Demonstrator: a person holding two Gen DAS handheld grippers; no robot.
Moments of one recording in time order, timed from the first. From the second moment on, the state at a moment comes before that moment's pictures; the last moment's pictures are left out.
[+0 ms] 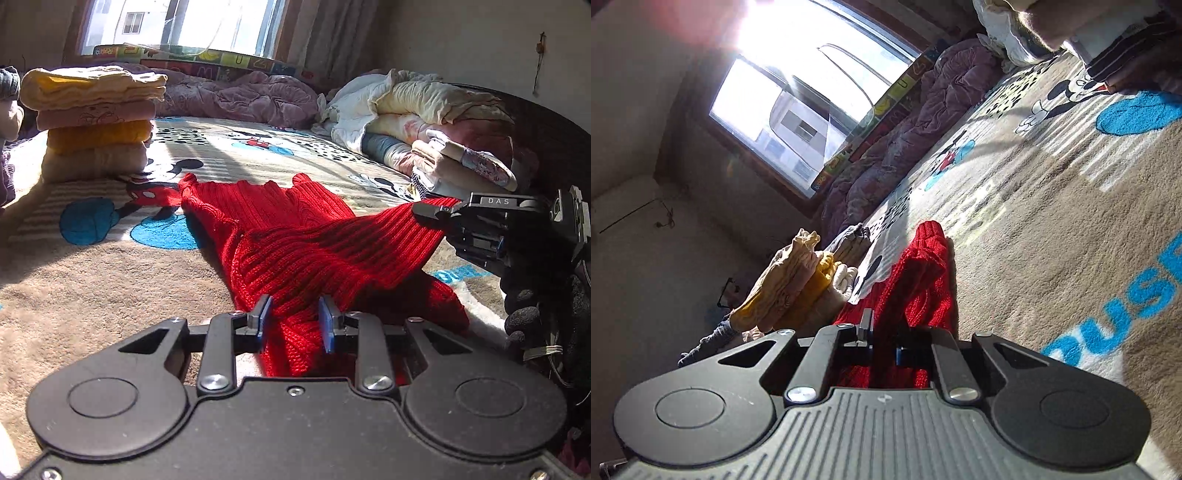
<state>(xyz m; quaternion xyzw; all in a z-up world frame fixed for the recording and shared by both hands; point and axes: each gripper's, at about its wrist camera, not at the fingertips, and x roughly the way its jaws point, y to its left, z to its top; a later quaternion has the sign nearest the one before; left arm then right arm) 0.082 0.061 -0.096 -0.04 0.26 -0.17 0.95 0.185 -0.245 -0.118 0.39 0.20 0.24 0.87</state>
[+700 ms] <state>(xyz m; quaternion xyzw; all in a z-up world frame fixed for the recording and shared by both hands) 0.089 0.111 -0.085 -0.11 0.26 -0.14 0.95 0.178 -0.285 -0.131 0.43 0.20 0.22 0.85</state>
